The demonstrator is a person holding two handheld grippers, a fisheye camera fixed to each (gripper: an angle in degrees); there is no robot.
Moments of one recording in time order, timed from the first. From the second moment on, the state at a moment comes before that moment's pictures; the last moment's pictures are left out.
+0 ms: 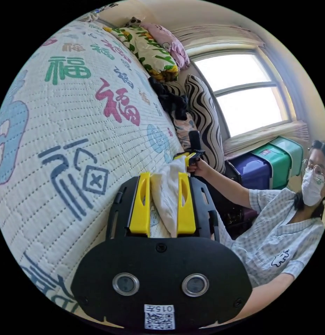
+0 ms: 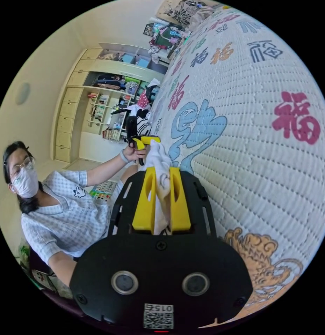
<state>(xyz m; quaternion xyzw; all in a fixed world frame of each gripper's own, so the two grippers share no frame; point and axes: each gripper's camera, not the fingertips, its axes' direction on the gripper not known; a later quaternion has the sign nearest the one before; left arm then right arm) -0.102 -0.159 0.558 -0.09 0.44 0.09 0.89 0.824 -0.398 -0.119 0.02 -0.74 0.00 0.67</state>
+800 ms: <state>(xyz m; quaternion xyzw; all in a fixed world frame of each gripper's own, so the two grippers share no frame) -0.052 -0.104 0.442 0.00 0.40 0.36 0.85 0.764 -0.314 -0.240 0.14 -0.61 -0.13 0.77</state>
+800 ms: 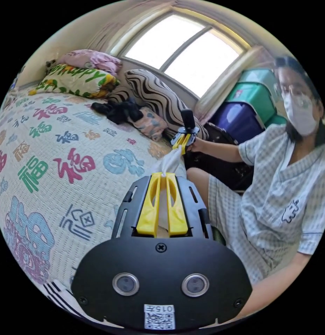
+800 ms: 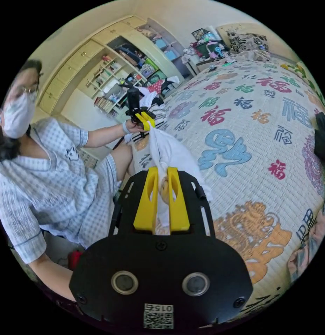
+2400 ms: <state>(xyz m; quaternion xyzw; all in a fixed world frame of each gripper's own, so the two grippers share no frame) -0.115 -0.039 0.418 -0.16 0.41 0.11 0.89 0.640 -0.347 -0.048 -0.04 -0.68 0.02 0.73</state>
